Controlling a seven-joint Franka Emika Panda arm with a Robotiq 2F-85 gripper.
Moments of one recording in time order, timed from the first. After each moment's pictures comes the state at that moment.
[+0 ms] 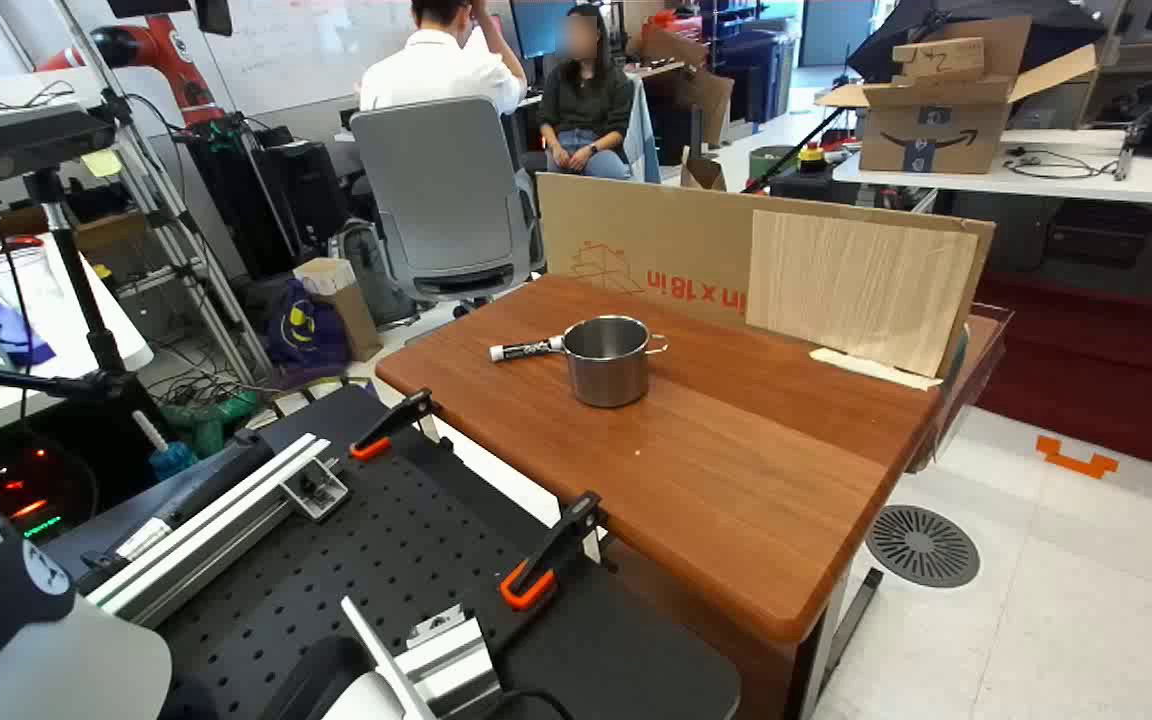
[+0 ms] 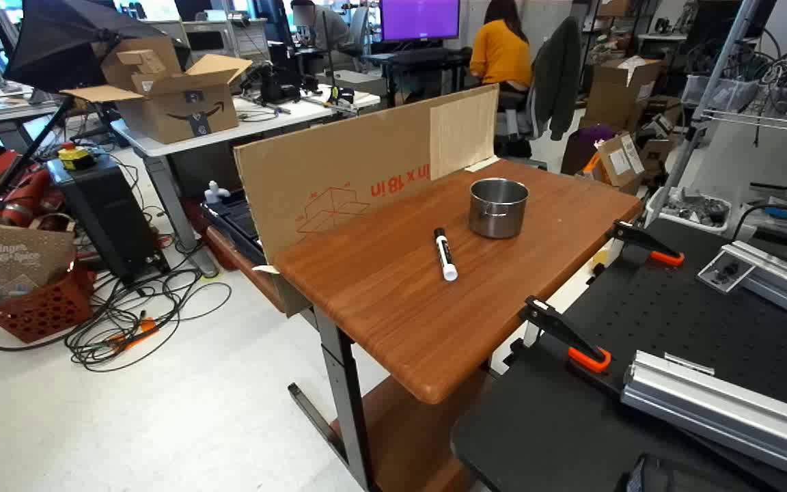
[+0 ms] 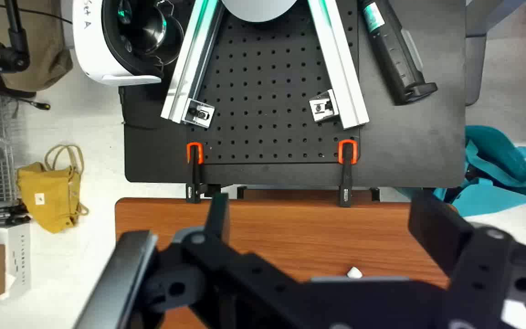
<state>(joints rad) 0.06 -0.46 0.32 -2.23 -0.01 1.44 0.33</state>
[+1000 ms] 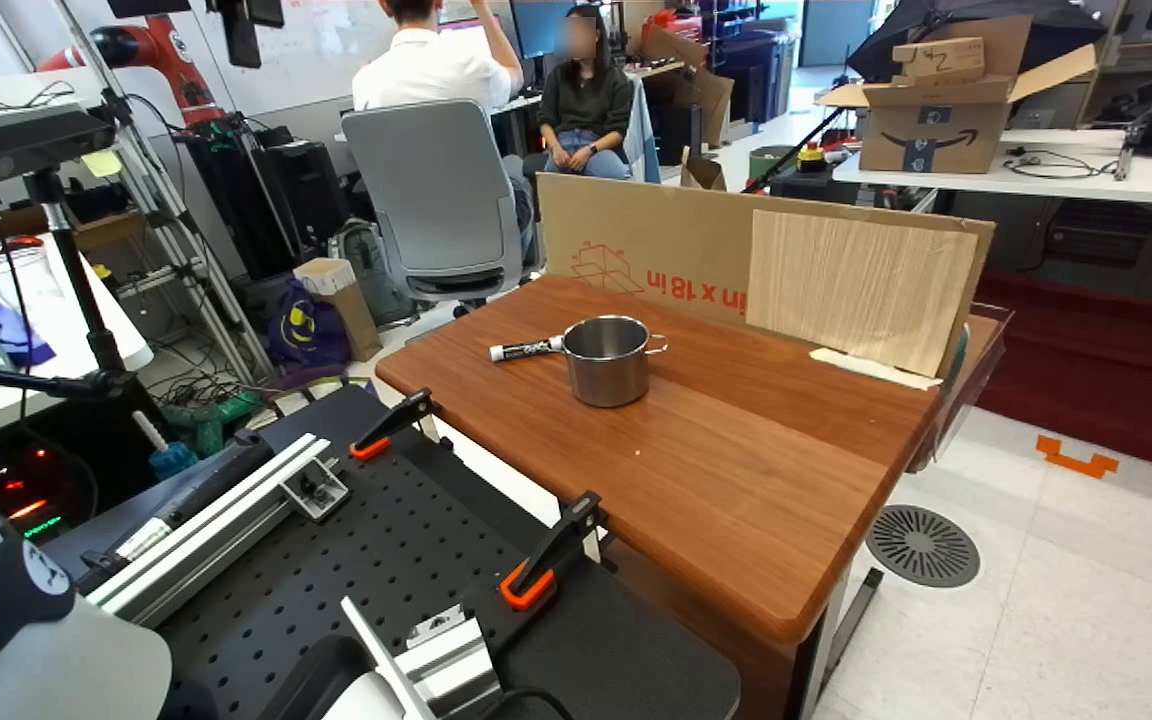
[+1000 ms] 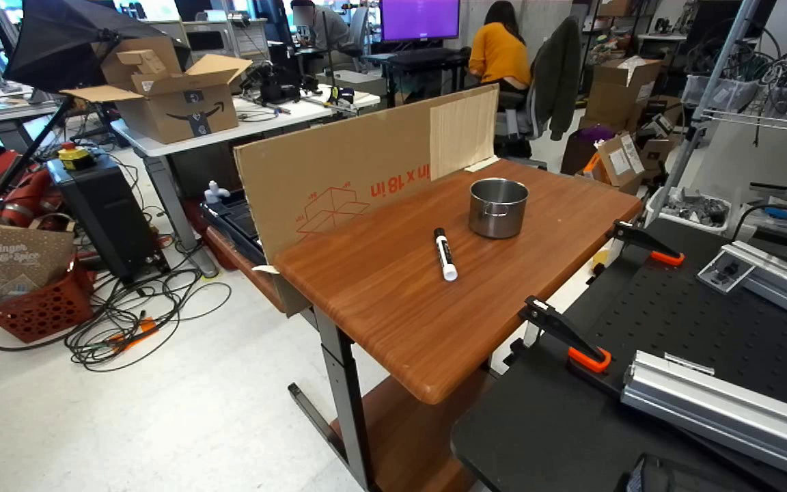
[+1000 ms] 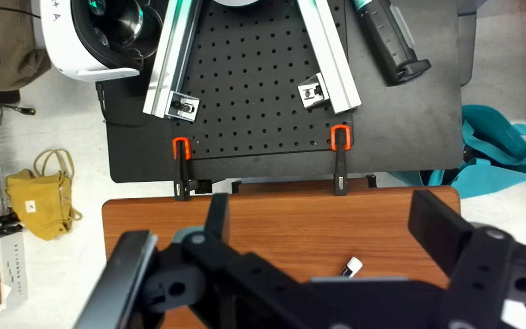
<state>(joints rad) 0.06 -0.44 0.32 -2.28 0.01 1.53 0.38</state>
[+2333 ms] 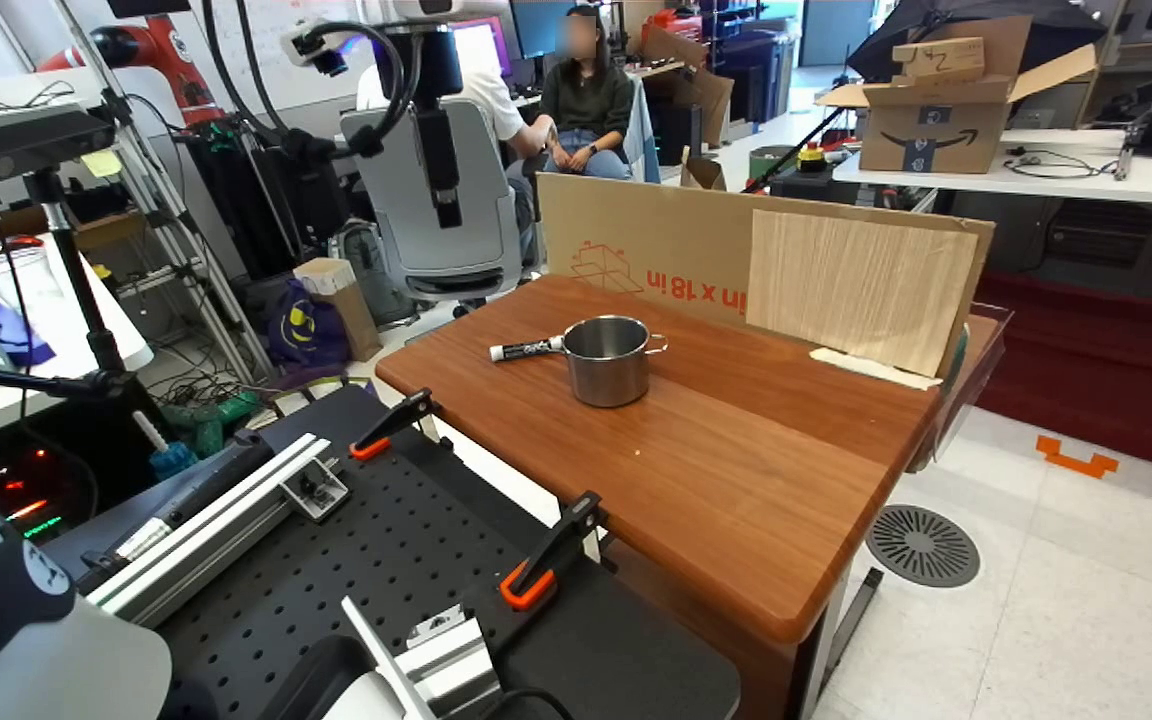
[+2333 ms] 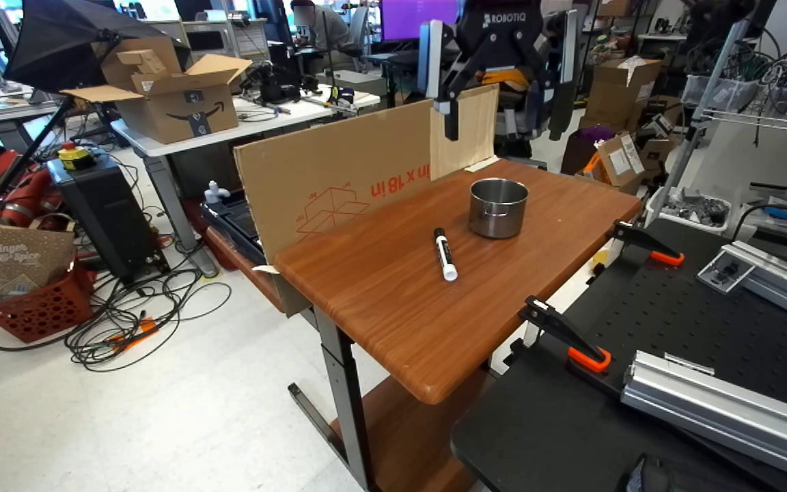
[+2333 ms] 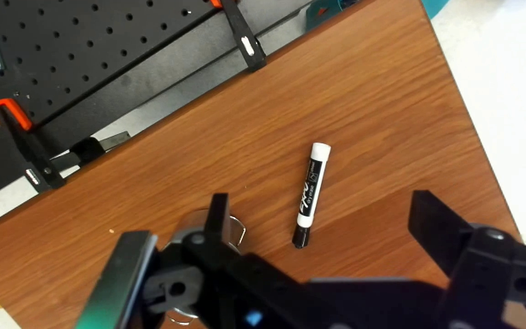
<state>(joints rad) 0.06 -0.08 0.24 -2.42 0.03 2.27 0.74</state>
